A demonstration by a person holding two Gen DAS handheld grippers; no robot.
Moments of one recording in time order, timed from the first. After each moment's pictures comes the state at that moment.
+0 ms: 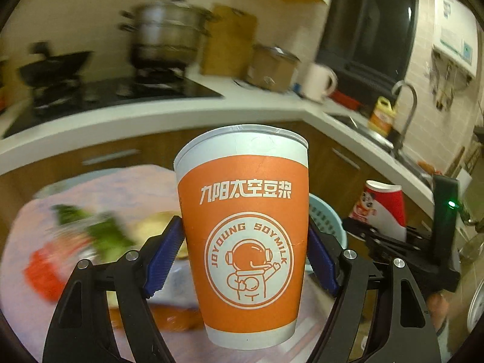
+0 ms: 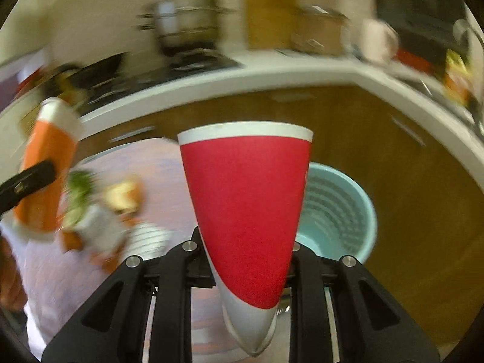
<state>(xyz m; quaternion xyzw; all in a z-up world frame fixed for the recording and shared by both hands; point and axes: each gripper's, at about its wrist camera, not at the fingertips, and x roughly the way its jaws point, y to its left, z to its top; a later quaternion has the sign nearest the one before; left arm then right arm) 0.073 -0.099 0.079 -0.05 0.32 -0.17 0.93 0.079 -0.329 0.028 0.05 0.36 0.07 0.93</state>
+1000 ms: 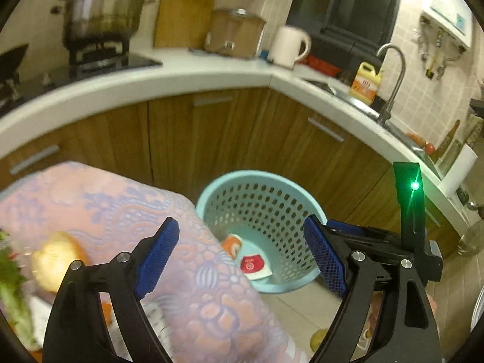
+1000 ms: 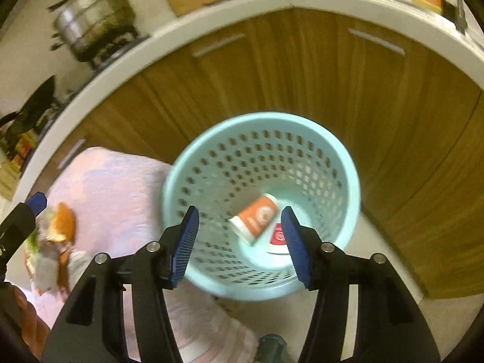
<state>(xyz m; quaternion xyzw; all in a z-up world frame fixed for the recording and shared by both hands) 0.135 -0.188 0.032 -0.03 0.35 -0.23 0.91 0.143 -0.409 -0.041 0.16 0.43 0.03 0.89</state>
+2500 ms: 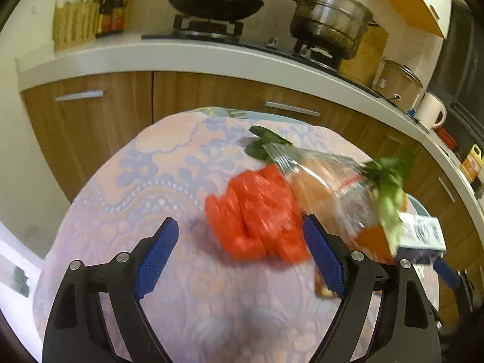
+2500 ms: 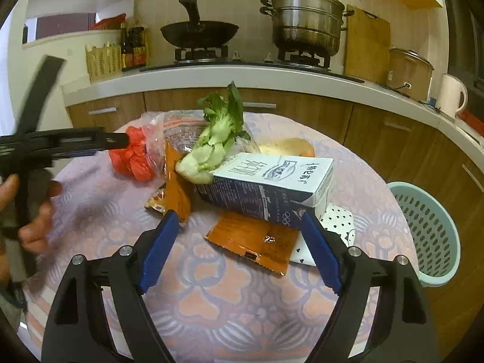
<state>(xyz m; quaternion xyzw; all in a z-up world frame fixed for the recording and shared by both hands) 0.046 0.158 -0.025 -0.16 0.35 0.06 0.92 0.007 -0.096 -0.035 -0.06 0.28 0.21 0.94</state>
